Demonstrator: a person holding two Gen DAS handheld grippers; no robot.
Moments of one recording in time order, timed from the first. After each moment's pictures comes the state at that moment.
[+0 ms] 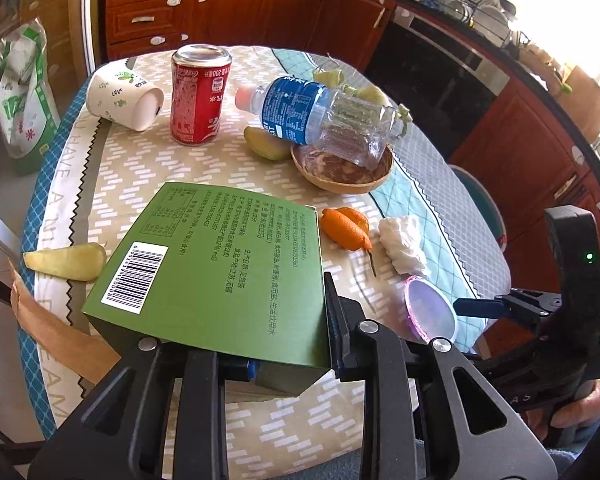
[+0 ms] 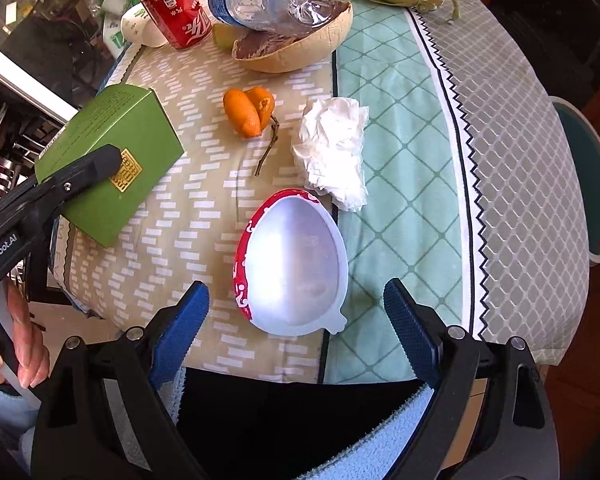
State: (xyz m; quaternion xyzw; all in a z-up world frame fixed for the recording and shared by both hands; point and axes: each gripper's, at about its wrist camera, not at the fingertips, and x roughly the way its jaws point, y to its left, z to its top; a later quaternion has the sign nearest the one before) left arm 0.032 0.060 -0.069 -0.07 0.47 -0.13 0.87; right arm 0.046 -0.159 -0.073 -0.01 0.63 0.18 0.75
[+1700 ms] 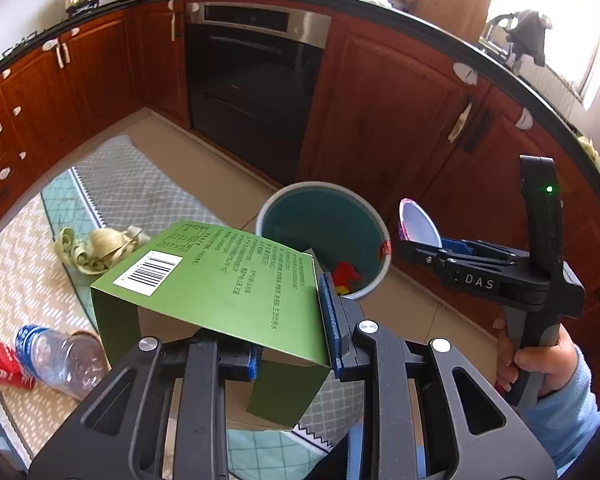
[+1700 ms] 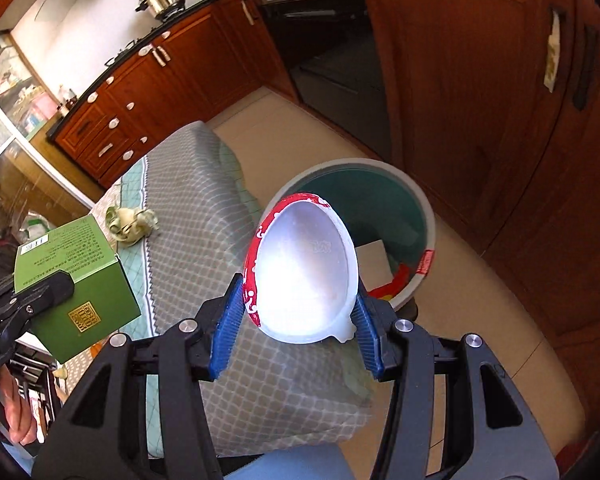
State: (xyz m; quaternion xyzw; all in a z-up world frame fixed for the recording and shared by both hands) left arm 0.123 -0.241 0.014 0.11 0.44 -0.34 0.82; right arm 0.081 -0.473 0.001 0.21 0.46 -0.04 0.86
